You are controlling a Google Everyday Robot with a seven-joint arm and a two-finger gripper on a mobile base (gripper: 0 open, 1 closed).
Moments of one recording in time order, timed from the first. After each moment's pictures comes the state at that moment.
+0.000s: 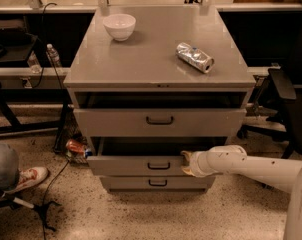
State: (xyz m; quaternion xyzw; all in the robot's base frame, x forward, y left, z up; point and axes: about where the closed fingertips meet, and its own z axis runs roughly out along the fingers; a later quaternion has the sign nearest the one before) arm 0.606 -0.159 0.403 -0.71 0.65 -0.01 0.28
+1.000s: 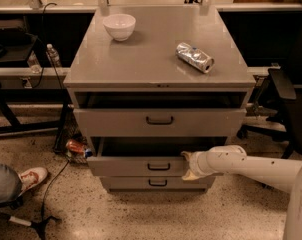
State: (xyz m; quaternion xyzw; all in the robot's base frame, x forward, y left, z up) arm 0.605 -0.158 0.401 -0.71 0.65 -0.01 0.28
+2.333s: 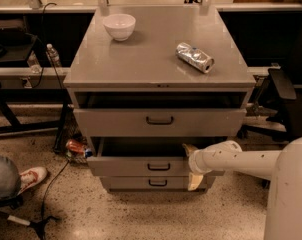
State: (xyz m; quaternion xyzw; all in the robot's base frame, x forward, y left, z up) arm 0.616 -0.164 0.398 -0.73 0.64 -0.04 0.25
